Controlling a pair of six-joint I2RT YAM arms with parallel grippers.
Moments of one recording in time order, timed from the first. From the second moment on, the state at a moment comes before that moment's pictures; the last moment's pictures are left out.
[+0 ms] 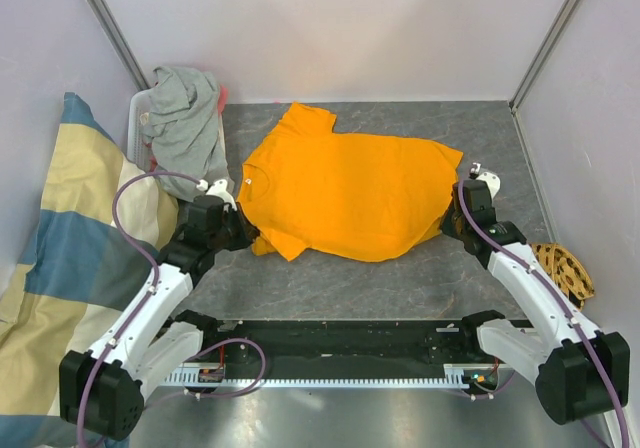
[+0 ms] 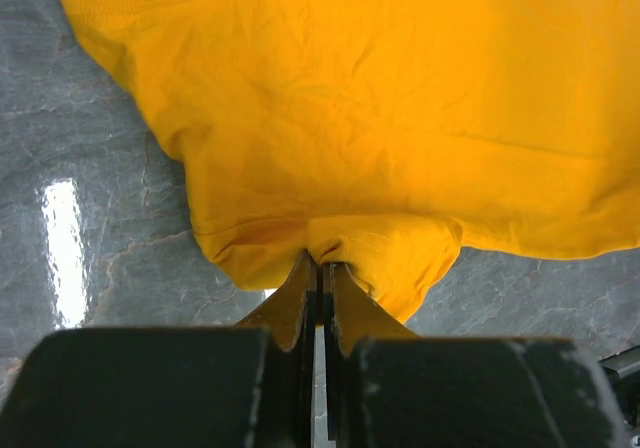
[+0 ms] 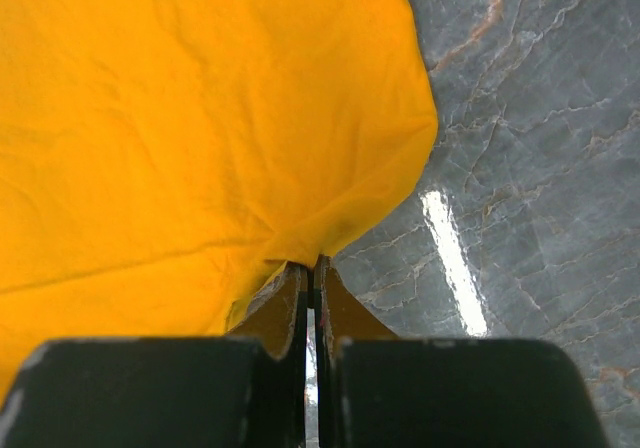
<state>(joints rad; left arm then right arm) -0.29 0.87 0.56 -0.35 0.10 -0.51 0.23 1.00 0.70 -0.49 0.27 0.55</state>
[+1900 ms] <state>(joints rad) -0.29 1.31 0.87 -0.31 0.08 -0.50 0.23 1.10 0.67 -0.60 0.47 0.69</state>
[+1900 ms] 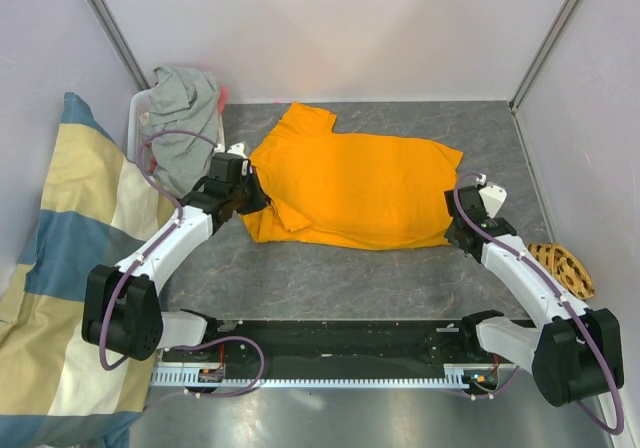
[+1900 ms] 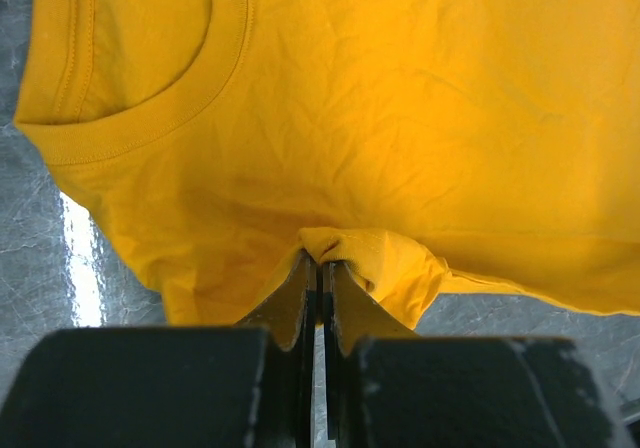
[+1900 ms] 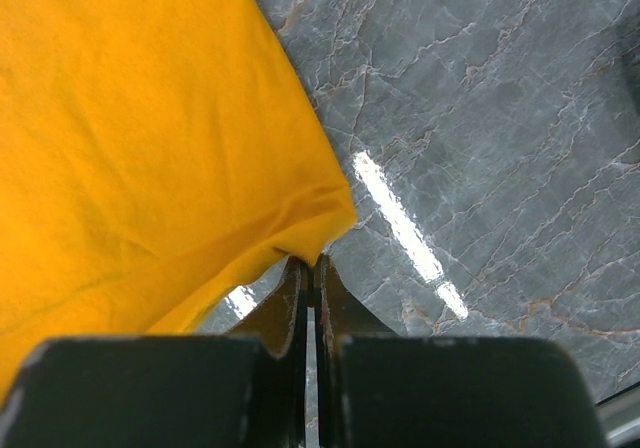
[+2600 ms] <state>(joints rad) -0.29 1.20 1.36 -0.37 0.28 -0.40 0.23 0.93 0.96 -0.57 0.55 0.56</state>
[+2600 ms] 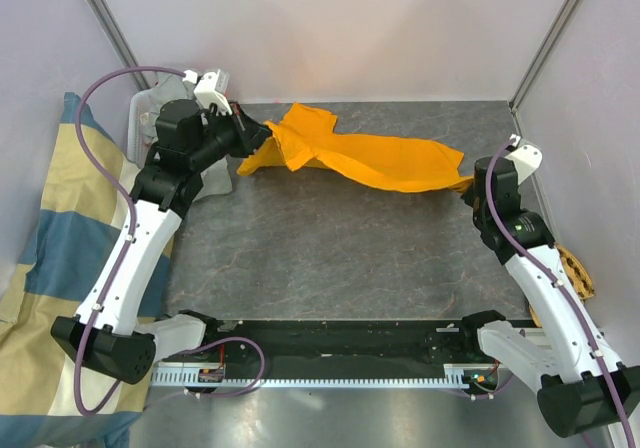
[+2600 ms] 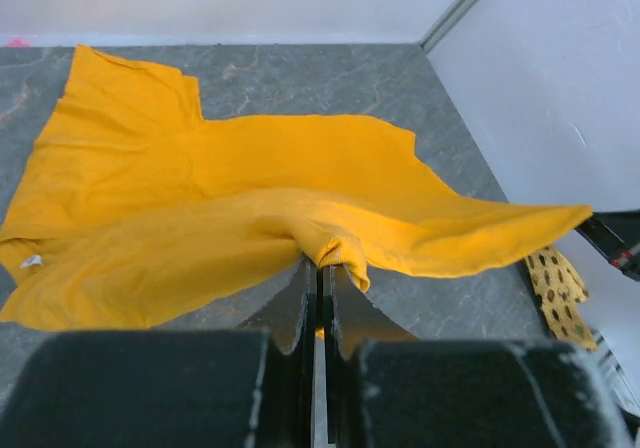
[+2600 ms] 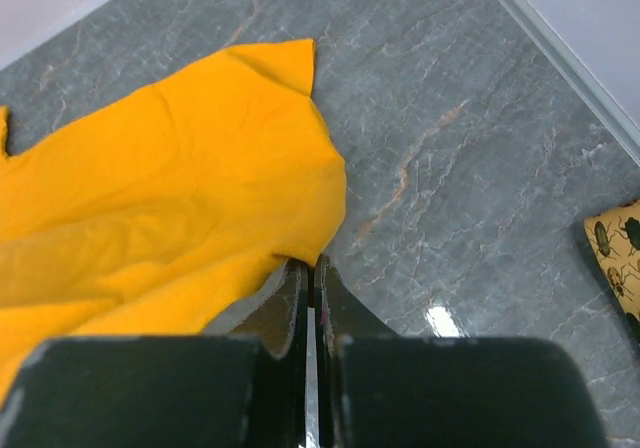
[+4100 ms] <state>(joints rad) -0.67 1.66 1.30 -0.71 0.36 -0.27 0.23 0.90 0.77 -0.61 0.40 0.59</state>
